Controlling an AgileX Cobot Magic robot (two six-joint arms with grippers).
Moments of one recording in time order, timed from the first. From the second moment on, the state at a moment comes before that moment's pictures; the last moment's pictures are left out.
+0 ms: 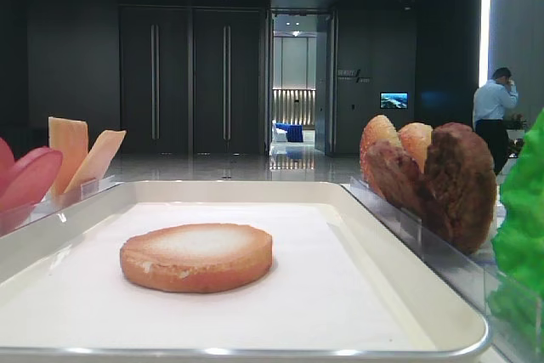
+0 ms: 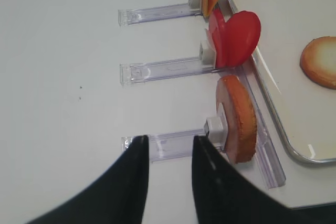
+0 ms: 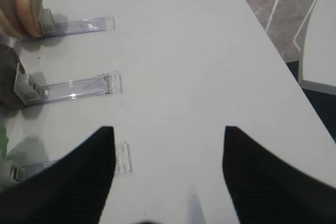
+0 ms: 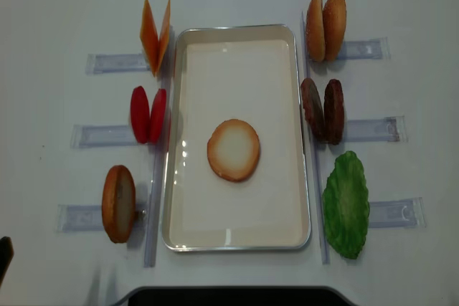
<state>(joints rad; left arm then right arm) -0.03 -0.02 -0.47 0.01 1.11 0.08 -0.14 -0.01 -0.51 0.02 1.13 -0.01</state>
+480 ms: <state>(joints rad) -0.03 -0.02 -0.47 0.01 1.11 0.08 -0.14 0.00 -0.51 0.02 1.13 -0.01</state>
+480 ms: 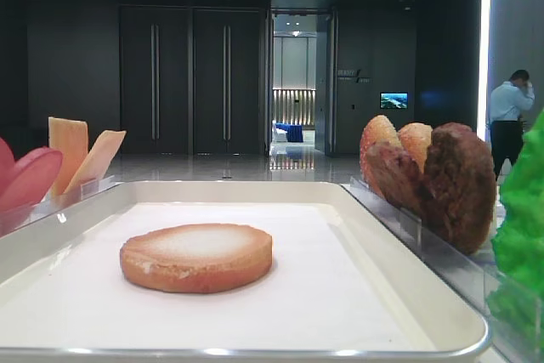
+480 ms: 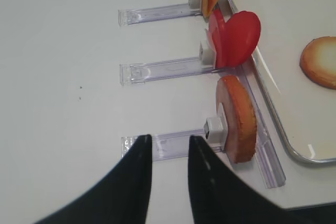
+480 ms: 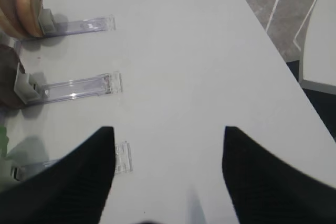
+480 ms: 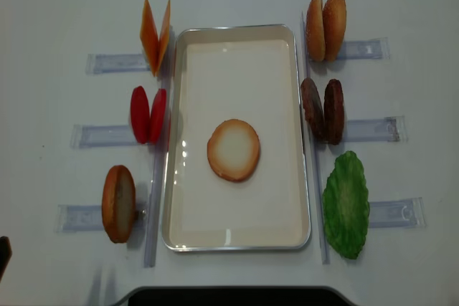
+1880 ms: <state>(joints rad) -0.03 -0.02 -0.47 0.01 1.11 0.08 0.46 1.17 -0.94 0.06 1.21 0.43</state>
